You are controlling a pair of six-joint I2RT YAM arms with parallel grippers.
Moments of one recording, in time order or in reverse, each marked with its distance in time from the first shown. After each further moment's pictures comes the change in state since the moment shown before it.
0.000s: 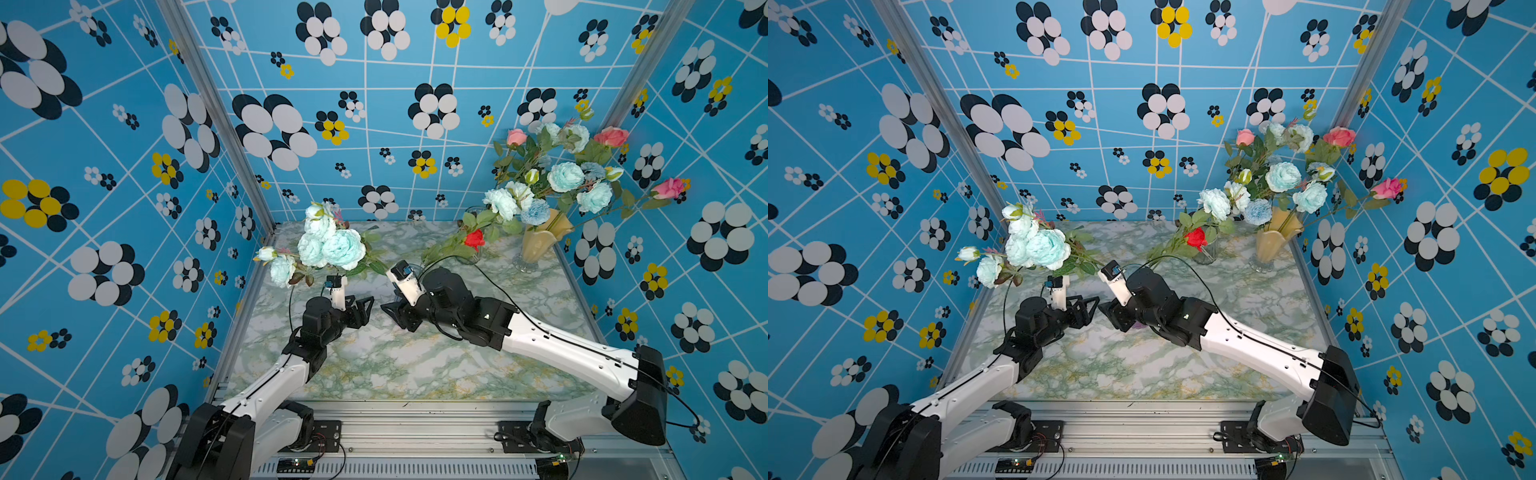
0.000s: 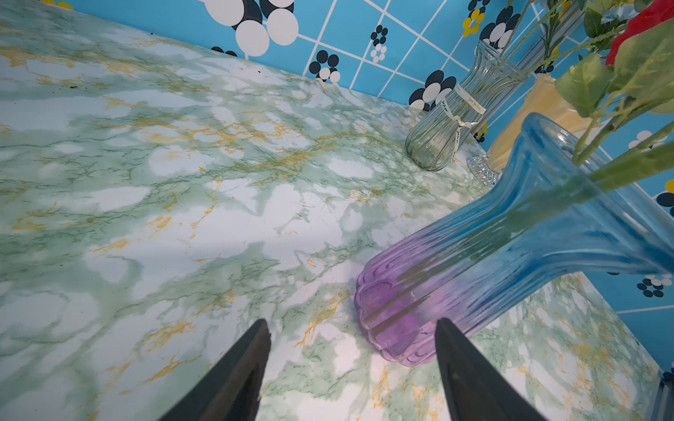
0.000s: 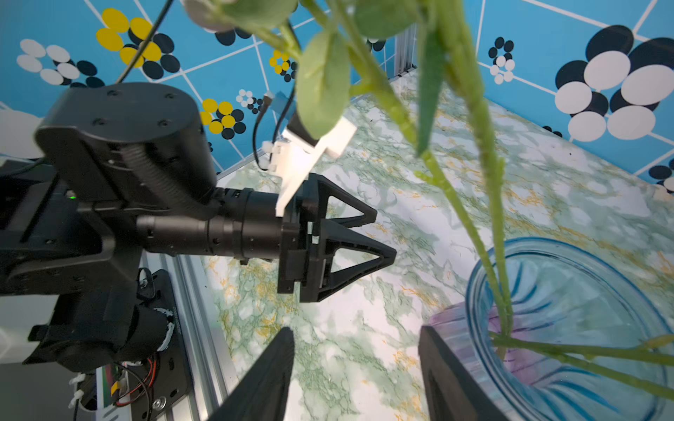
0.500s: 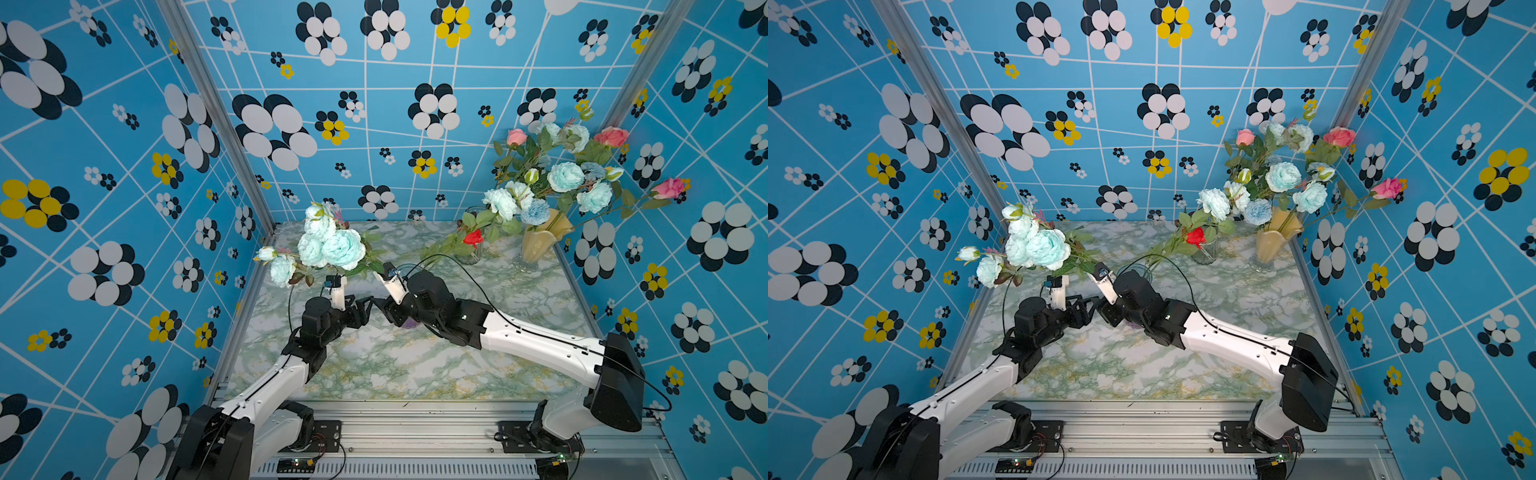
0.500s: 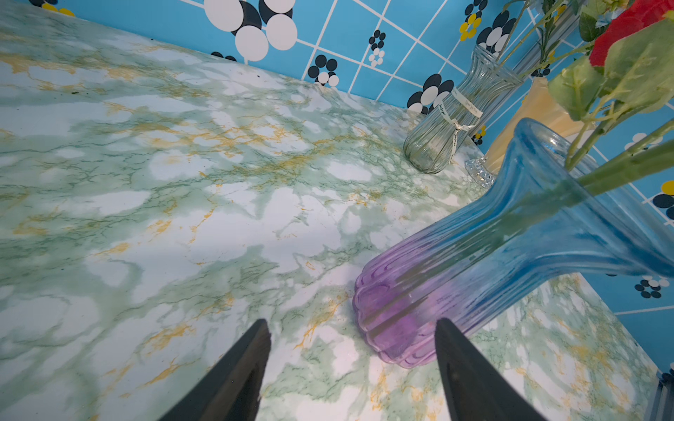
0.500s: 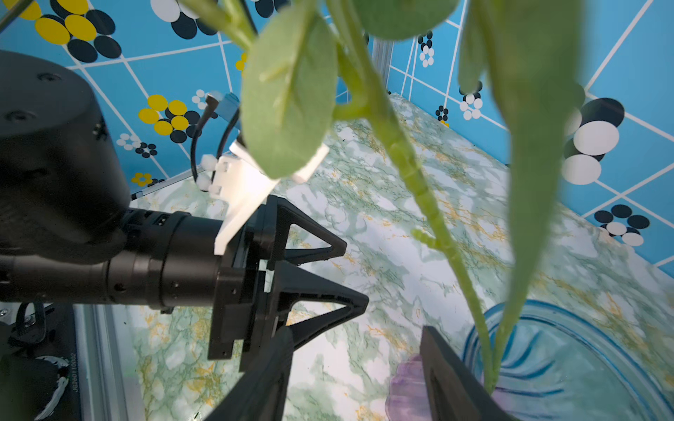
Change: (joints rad) left arm 0.000 -0.011 0.000 0.000 0.000 0.000; right arm 0.003 0.132 0.025 0.174 0.113 -0.115
